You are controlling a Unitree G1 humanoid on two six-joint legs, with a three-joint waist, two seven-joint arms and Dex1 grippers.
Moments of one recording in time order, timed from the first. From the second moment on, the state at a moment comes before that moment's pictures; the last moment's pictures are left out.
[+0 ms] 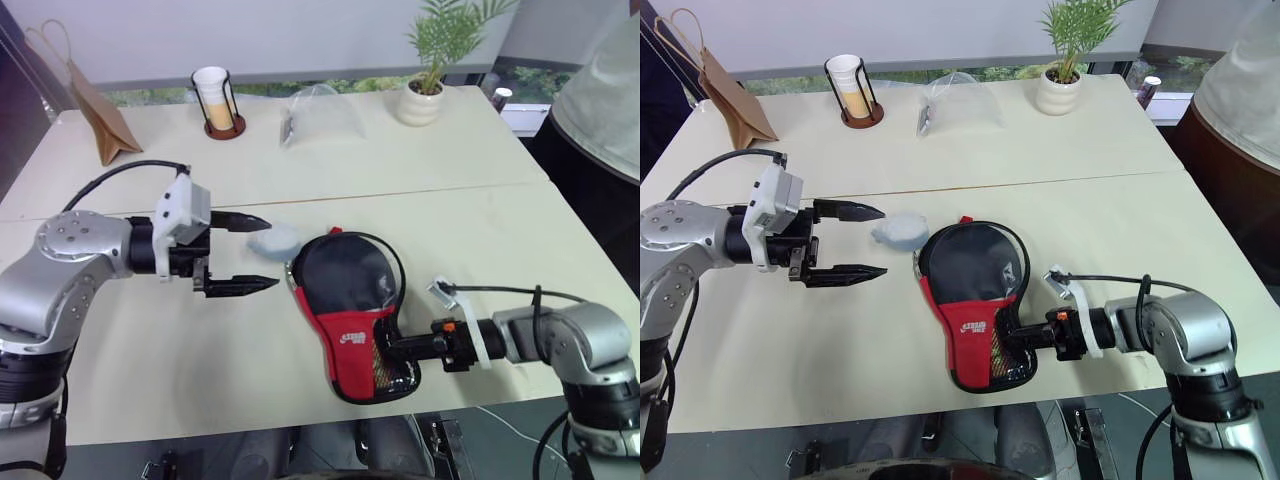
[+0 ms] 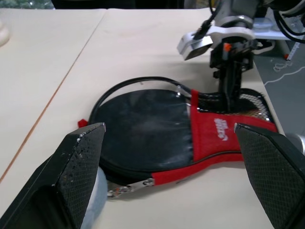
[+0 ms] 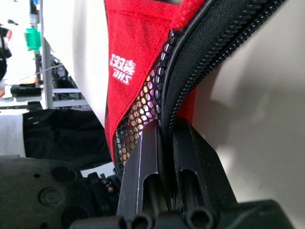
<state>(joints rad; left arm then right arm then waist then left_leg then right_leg) -0.42 0.88 0.09 -0.37 -0.64 0.60 -1.18 -0.21 -0.64 -0.10 -0.39 0.67 1.59 0.98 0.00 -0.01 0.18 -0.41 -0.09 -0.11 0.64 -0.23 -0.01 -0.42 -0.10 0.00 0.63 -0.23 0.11</state>
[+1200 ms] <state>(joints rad) -0.52 0.82 -0.04 0.15 -0.32 0.23 -1.25 -0.61 -0.60 0.29 -0.15 0.31 0.51 1.02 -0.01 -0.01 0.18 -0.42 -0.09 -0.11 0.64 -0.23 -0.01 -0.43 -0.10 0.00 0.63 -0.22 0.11</state>
